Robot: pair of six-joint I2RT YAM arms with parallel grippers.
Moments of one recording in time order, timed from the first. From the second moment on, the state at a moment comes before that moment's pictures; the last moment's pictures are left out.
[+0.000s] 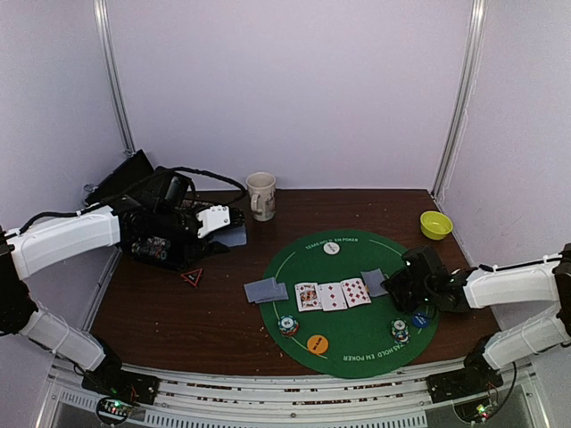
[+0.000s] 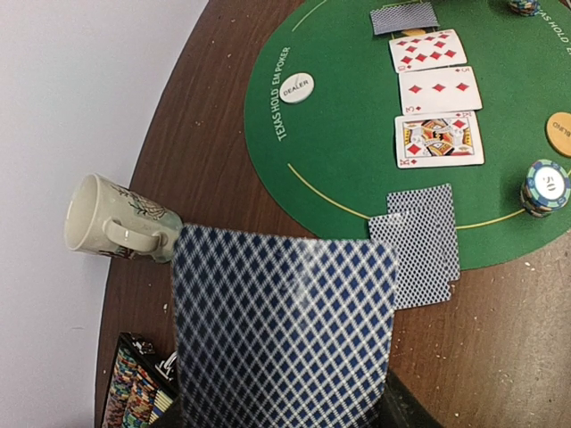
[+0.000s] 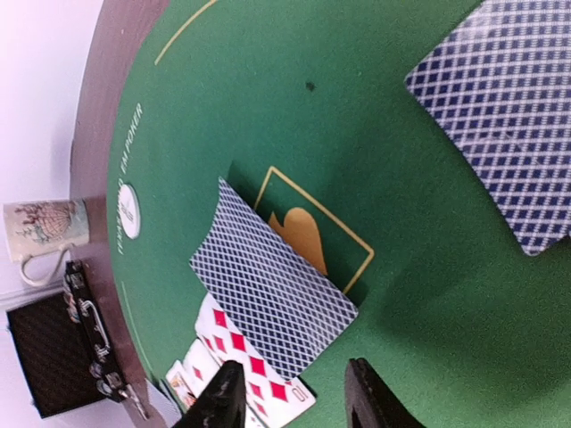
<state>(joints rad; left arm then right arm) -0.60 1.37 1.07 -0.44 0.23 0.82 0.61 1.26 0.42 0.00 0.17 1.50</state>
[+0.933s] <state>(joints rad) -0.60 1.37 1.07 -0.44 0.22 0.82 0.33 1.76 1.03 -0.49 -0.13 0.38</state>
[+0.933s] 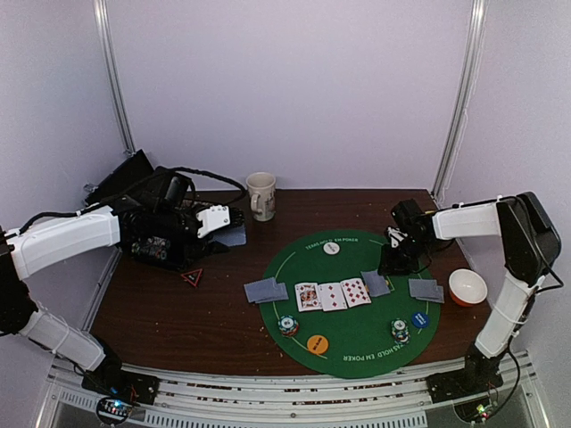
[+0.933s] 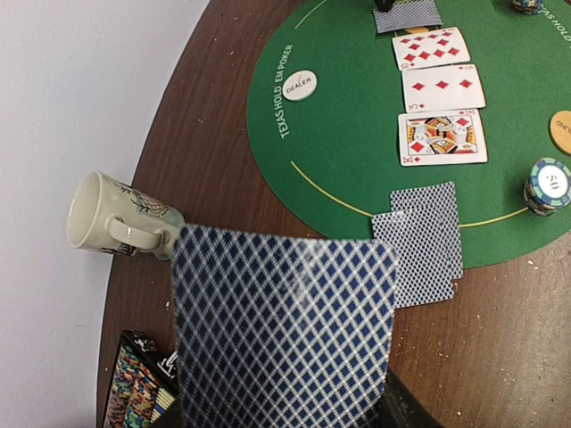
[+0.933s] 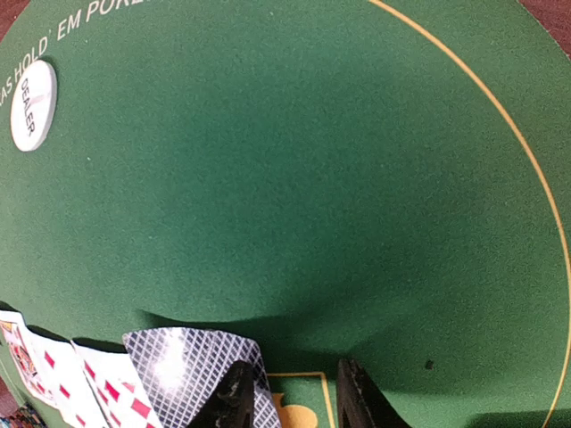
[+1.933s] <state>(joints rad) -0.60 1.37 1.07 -0.44 0.22 0.82 0.43 1.75 1.03 -0.57 -0.03 0.23</state>
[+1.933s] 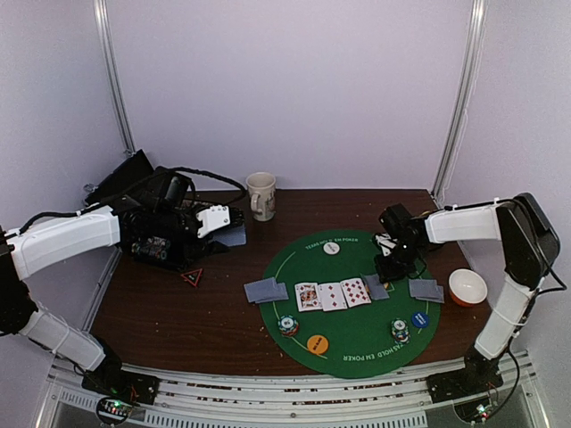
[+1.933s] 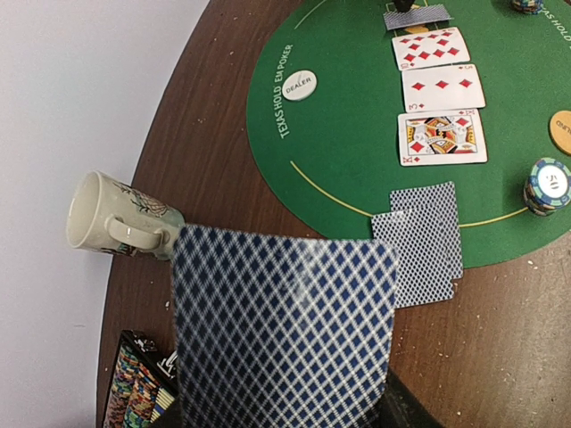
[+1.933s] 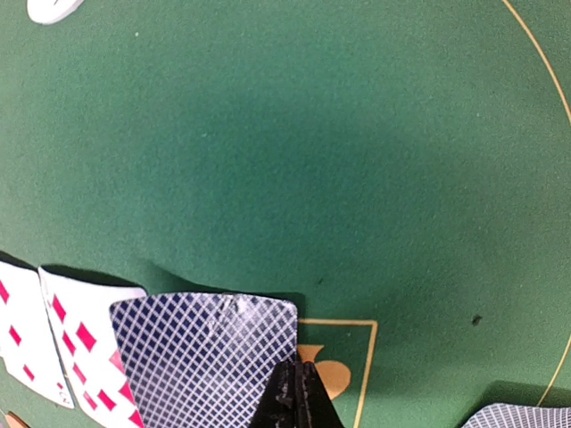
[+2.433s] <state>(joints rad) -0.60 1.37 1.07 -0.44 0.22 0.82 0.43 1.72 1.05 -0.64 -0.01 0.22</state>
